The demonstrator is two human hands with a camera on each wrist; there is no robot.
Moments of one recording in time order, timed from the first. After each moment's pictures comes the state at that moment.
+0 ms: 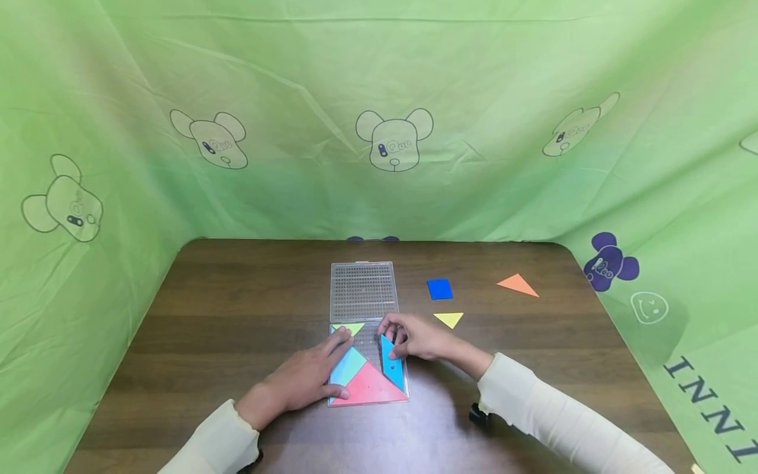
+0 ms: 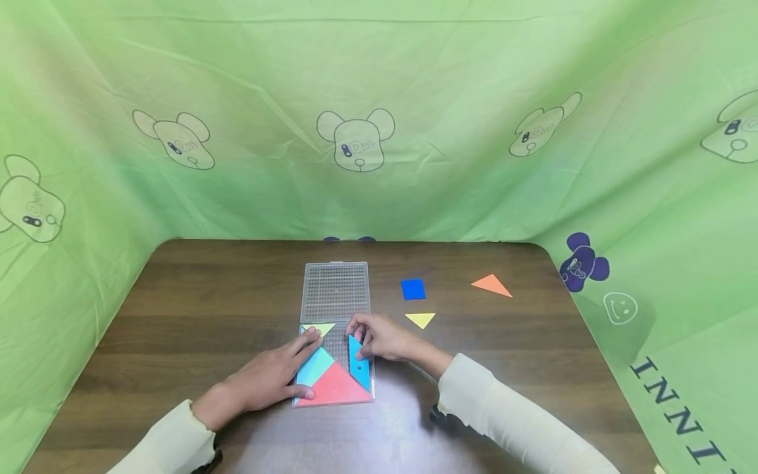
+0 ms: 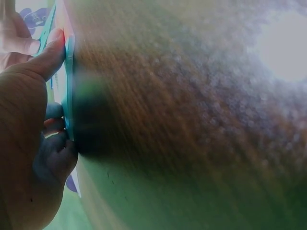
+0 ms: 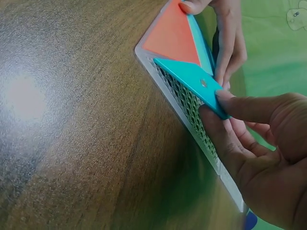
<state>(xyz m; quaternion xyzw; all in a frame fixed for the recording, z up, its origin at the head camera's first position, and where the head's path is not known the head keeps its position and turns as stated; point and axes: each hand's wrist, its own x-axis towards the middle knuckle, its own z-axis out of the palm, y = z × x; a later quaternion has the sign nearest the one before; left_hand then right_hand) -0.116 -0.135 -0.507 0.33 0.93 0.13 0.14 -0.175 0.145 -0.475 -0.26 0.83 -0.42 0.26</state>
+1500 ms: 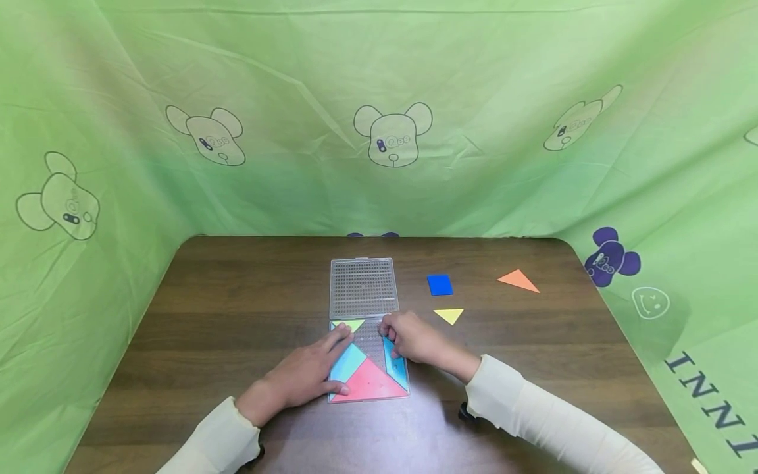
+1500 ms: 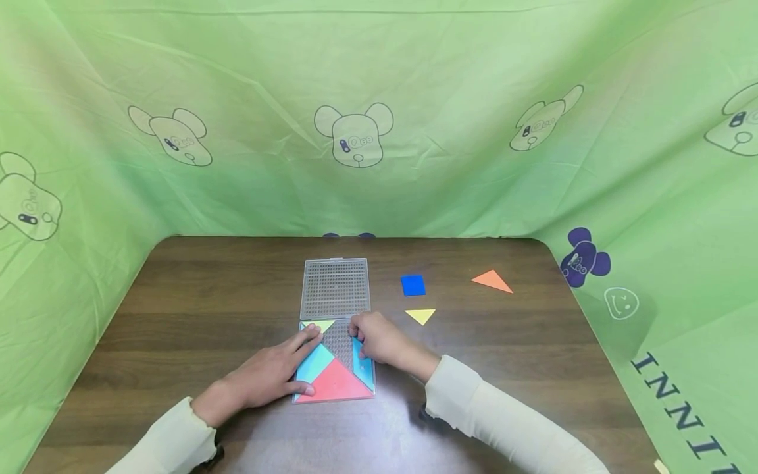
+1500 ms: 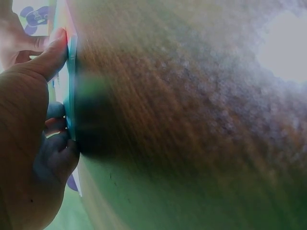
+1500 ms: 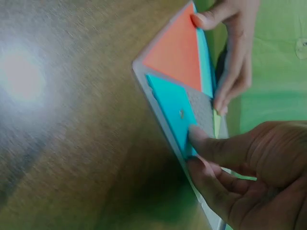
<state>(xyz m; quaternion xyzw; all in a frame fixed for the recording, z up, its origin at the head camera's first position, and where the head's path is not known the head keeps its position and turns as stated) -0.117 -0.136 -0.510 0.33 0.93 0.14 0.12 -0.165 0.121 -0.476 -0.24 0.92 -0.27 0.17</state>
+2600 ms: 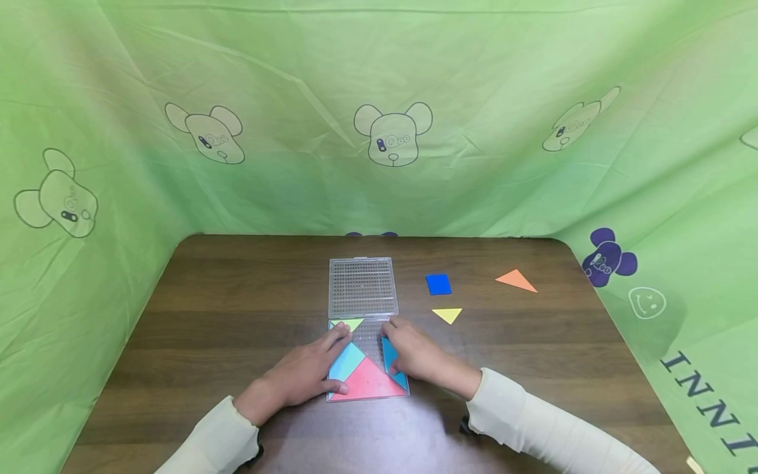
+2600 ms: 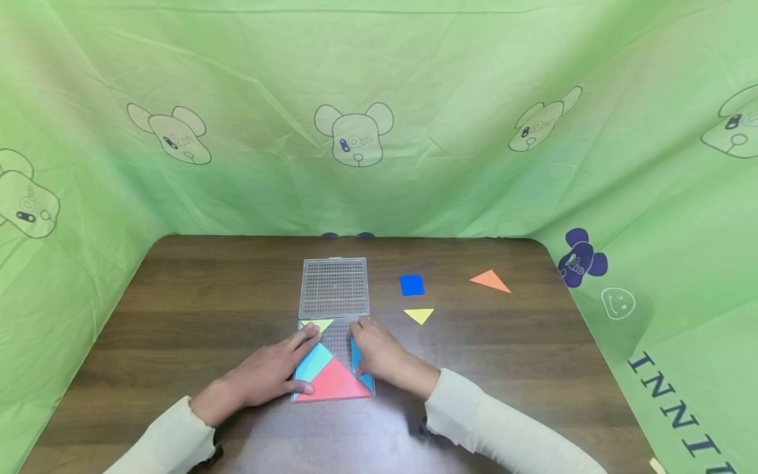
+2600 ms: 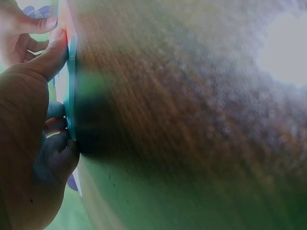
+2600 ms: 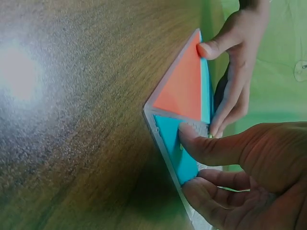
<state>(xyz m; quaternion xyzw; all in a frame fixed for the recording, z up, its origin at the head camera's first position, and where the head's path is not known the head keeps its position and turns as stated) -0.116 -0.137 -0.509 0.33 0.92 0.15 0.11 -0.140 0.117 -0.473 -0.27 0.94 -0.17 0.13</state>
